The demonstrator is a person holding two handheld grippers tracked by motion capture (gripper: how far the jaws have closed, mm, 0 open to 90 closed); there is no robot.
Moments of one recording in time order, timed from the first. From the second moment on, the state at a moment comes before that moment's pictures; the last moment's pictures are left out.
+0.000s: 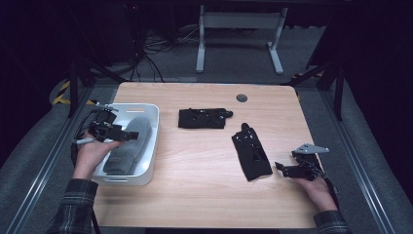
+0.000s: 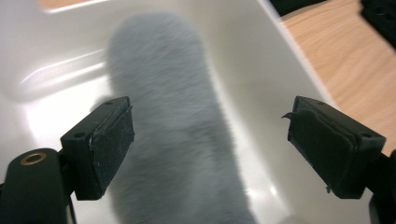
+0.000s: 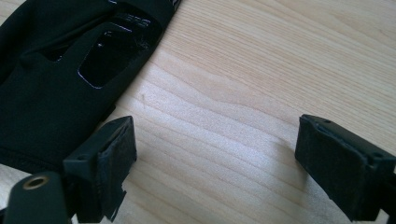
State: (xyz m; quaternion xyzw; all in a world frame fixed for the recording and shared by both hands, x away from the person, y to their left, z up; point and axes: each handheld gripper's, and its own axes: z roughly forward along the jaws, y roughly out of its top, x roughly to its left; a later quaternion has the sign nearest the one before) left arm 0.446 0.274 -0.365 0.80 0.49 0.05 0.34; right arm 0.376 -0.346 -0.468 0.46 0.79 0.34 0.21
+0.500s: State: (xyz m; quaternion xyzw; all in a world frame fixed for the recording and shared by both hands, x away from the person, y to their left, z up) left arm 0.411 0.178 -0.351 0.84 0.38 0.05 0.38; right arm 0.376 -0.345 -0.468 0.46 0.79 0.34 0.22
